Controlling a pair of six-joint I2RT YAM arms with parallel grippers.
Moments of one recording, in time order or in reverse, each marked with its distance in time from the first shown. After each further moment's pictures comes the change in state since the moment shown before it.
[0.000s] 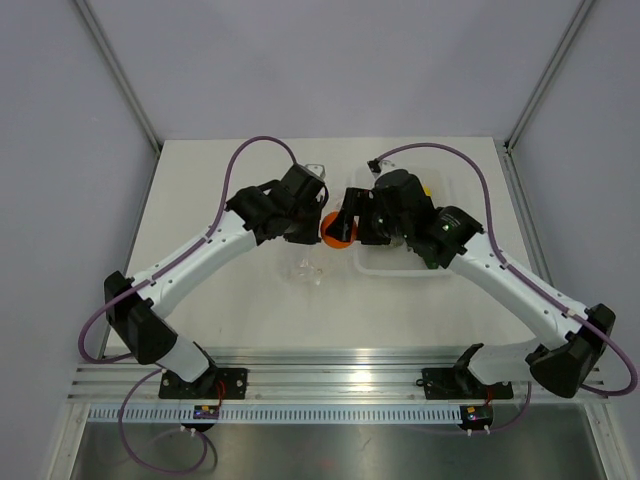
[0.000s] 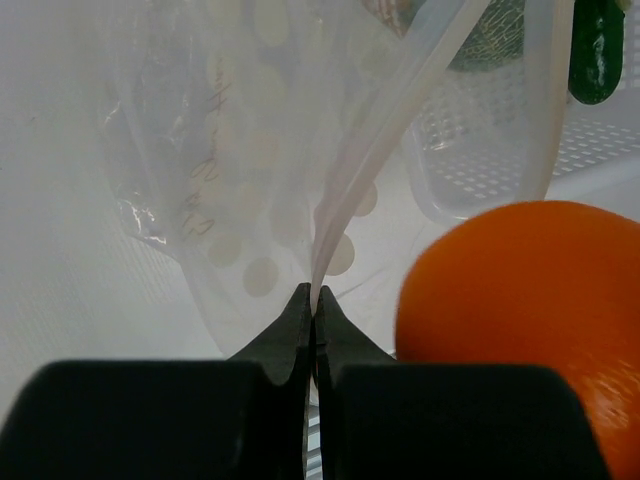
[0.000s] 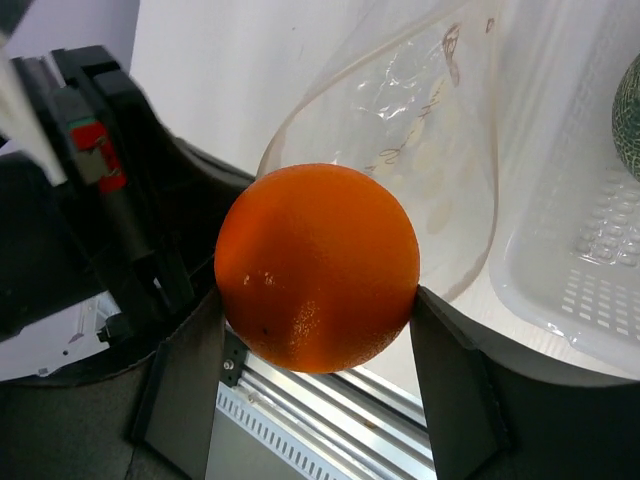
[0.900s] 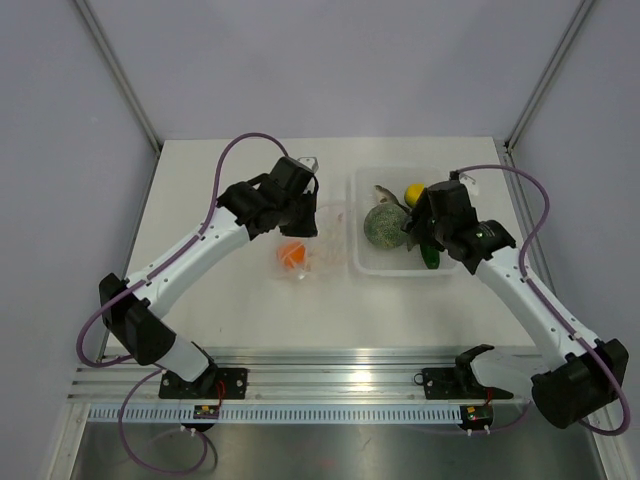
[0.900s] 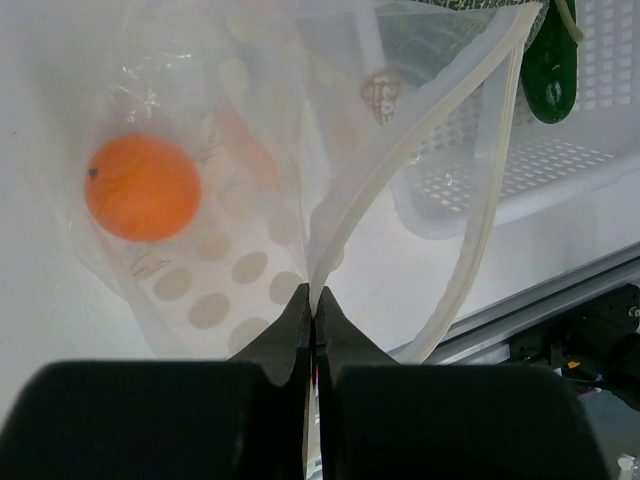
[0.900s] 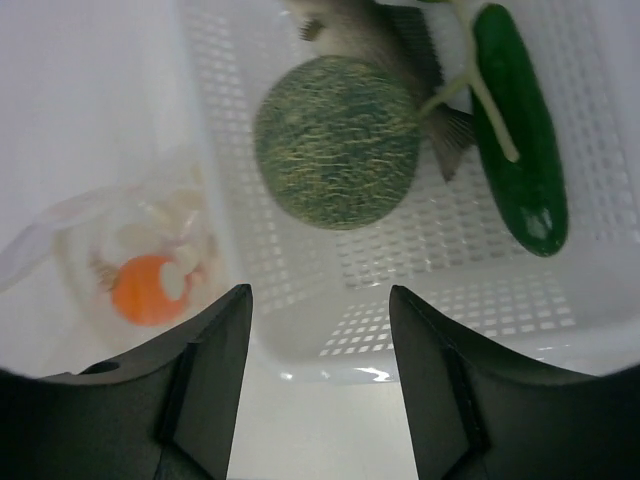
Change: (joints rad) left arm 0.064 -0.014 -0.003 0.035 0.086 0.000; right arm -0.298 -0.134 -0.202 -0.011 0.240 0.070
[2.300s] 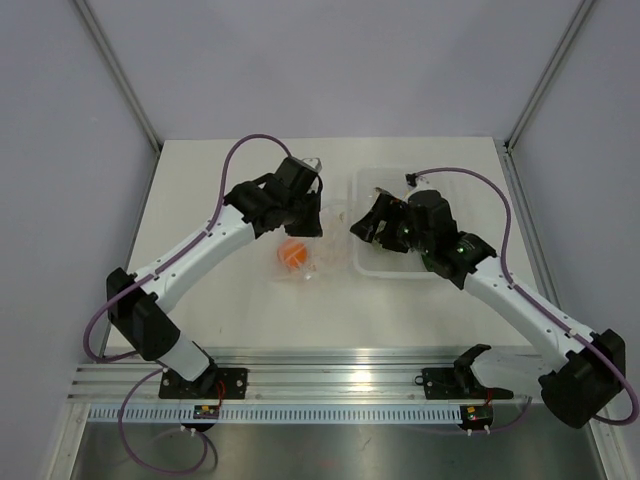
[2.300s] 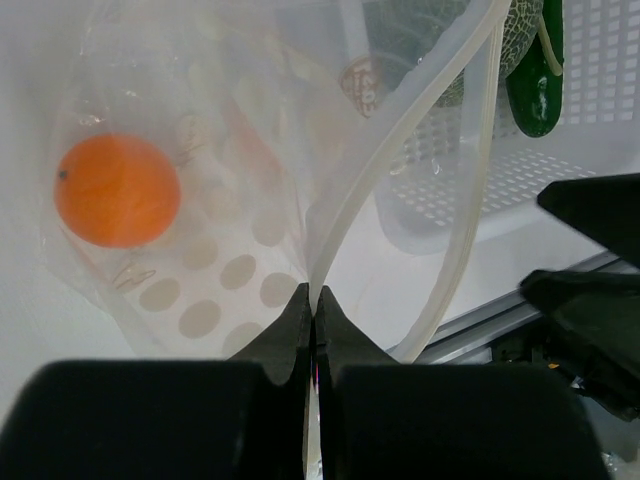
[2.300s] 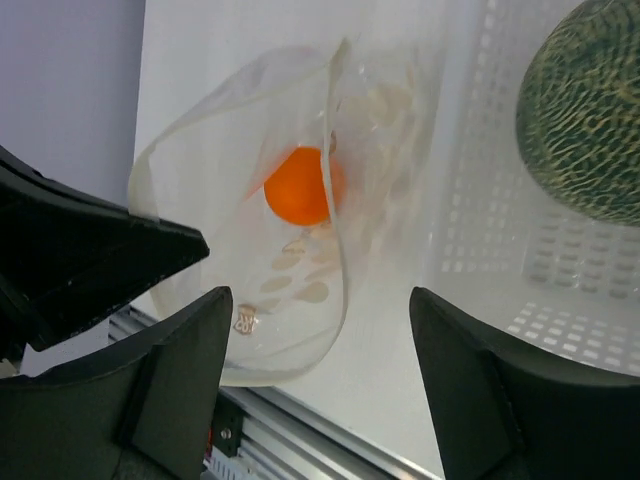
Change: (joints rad) left arm 0.003 0.030 -0.005 0.035 0.030 -0.032; right arm 0.093 -0.037 -0.189 0.346 -0.280 0.019
